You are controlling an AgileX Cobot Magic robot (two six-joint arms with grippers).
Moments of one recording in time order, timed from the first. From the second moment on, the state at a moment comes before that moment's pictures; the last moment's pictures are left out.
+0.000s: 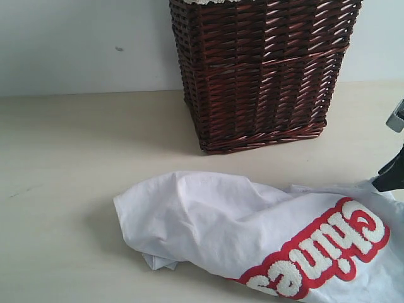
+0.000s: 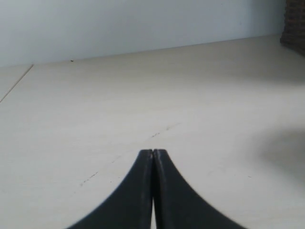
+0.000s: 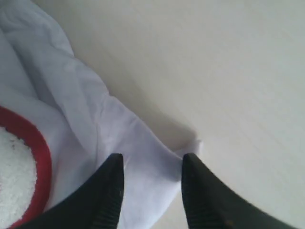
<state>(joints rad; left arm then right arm) 0.15 0.01 0.00 -0.29 0.37 0.42 -0.37 2.00 -1.13 0.71 0.86 -1.66</state>
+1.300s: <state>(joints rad) 0.15 0.01 0.00 -0.29 0.37 0.42 -0.38 2.06 -1.13 0.71 0.79 -1.67</state>
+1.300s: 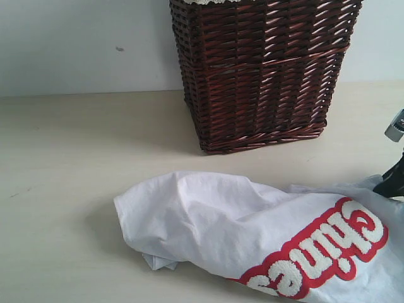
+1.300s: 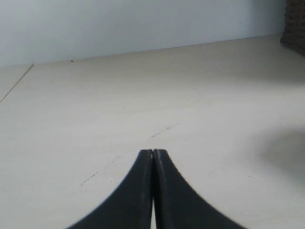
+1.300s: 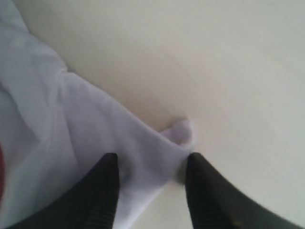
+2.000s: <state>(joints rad) 0.15 0.01 0.00 -0.29 0.37 0.42 -0.38 1.90 -1.13 1.35 0.48 -1.97</state>
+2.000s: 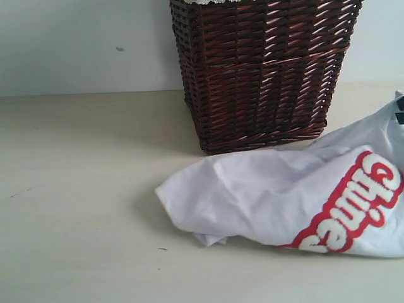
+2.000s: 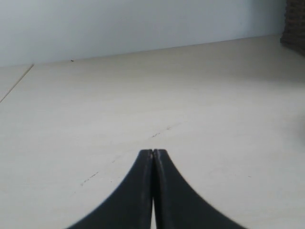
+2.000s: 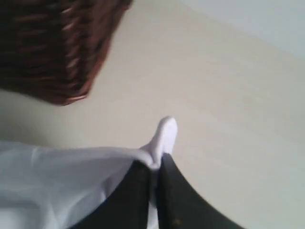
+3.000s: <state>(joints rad) 0.15 0.01 0.00 -0.29 0.37 0.42 -0.34 1.84 -0.84 0.48 0.78 -2.09</state>
